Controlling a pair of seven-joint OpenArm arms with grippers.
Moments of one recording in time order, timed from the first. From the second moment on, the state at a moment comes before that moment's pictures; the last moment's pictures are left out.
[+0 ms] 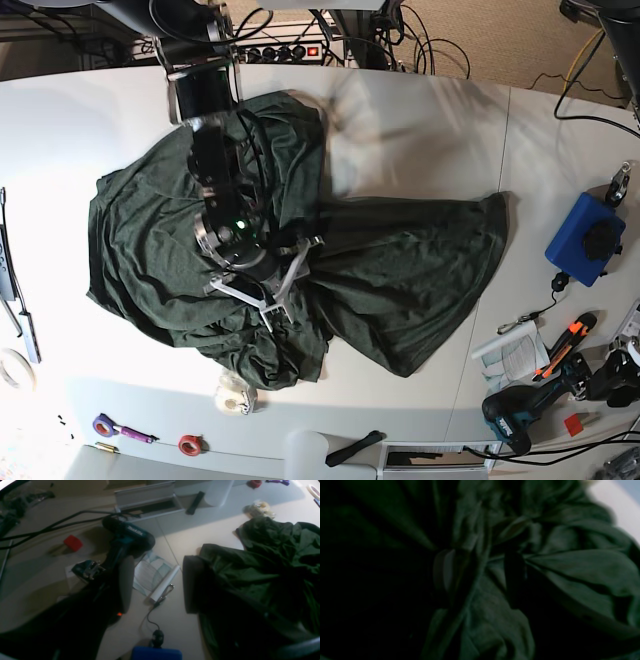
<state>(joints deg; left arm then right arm) -37.6 -41.8 -6.5 62.9 -53.4 -43.3 53.8 16.2 1.6 -10.4 80.4 -6.4 14.3 -46.3</state>
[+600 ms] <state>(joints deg) -35.6 -41.7 -6.4 62.8 -53.1 -43.3 53.9 14.0 0.8 -10.4 95.7 -15.2 9.8 -55.8</state>
